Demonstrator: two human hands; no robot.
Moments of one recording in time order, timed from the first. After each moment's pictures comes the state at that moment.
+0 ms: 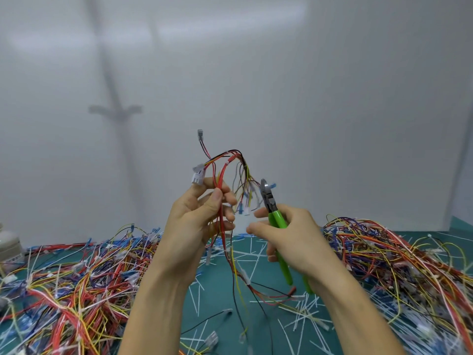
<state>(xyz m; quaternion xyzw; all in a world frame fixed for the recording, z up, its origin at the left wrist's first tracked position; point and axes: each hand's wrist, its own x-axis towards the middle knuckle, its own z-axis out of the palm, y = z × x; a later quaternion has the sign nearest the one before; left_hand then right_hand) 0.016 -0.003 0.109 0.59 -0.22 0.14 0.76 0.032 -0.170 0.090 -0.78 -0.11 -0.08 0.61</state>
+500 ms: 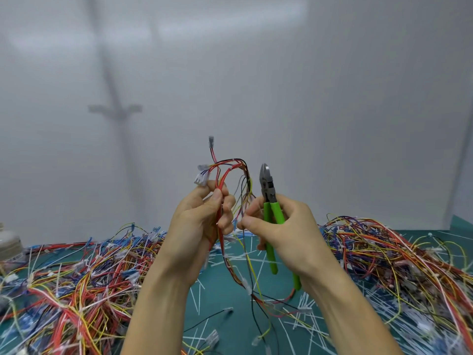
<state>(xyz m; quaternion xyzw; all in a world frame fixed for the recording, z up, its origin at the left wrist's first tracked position) 0.014 -0.007 0.113 0.55 -0.23 0.09 0.80 0.021 -0.159 0.099 -0.69 -0.21 -0.10 0.69</state>
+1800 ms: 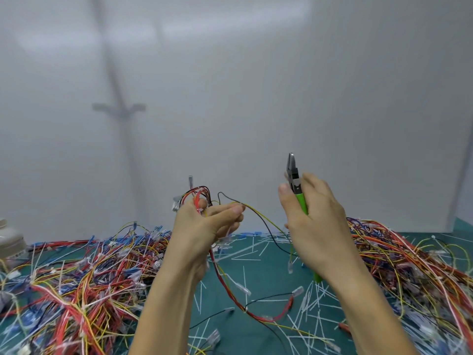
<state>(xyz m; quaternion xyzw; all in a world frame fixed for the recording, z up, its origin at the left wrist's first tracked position) 0.020 -0.011 0.109 0.61 -0.05 0.17 0.77 0.023 -0.179 0.106 -0.81 -0.14 -0.29 0.48</state>
